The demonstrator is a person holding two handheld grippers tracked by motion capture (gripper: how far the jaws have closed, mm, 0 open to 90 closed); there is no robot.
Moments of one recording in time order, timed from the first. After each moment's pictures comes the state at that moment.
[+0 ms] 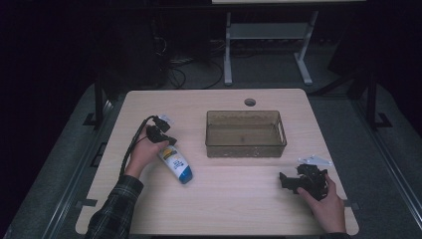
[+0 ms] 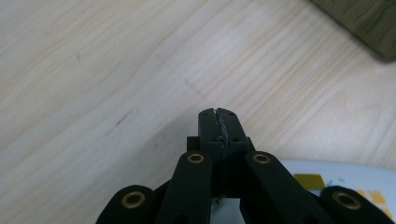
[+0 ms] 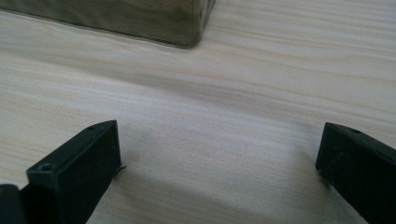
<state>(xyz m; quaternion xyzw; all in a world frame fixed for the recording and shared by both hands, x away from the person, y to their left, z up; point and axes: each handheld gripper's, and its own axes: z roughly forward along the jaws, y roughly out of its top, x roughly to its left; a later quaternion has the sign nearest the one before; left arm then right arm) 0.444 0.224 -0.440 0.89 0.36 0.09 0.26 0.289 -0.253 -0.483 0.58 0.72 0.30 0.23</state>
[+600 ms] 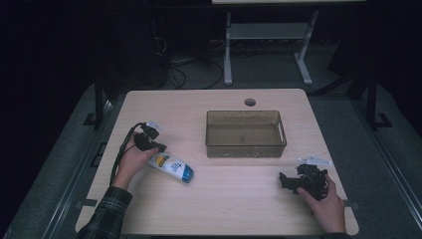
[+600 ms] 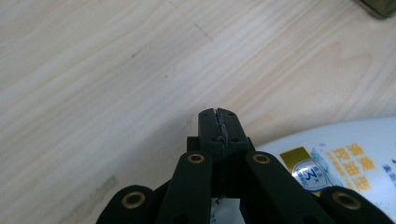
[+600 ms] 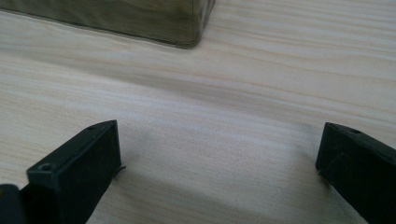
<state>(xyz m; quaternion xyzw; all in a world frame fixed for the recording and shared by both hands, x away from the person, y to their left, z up) 0.411 0.254 -0.436 0.88 0.38 0.09 0.25 0.289 -0.253 -0.483 0.58 0.72 0.30 0.23</state>
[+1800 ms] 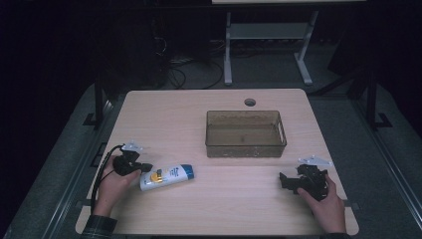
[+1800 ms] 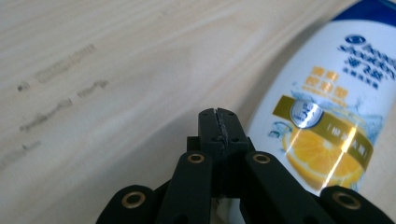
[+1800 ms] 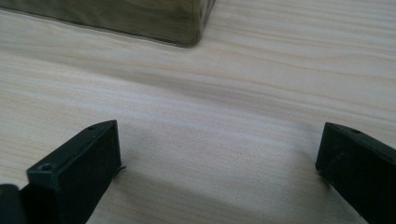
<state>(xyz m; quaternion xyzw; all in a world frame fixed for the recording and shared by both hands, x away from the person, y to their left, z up) 0.333 0.298 -0.443 0.86 0.41 0.08 0.29 0.287 -0.253 -0.483 0.58 0.72 0.30 0.23</state>
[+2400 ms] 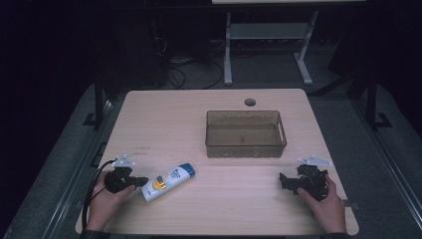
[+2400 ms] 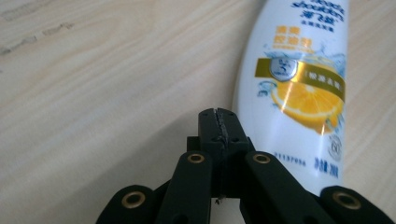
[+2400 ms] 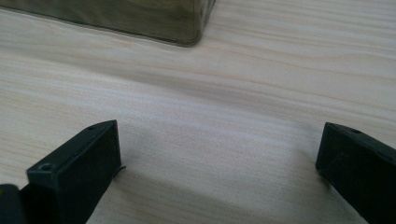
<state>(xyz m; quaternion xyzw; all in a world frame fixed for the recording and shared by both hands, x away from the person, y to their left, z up) 0.286 0.308 -0.446 0.85 0.42 0.07 0.32 0.287 -0.253 -0.483 0.58 0.72 0.30 0.23</state>
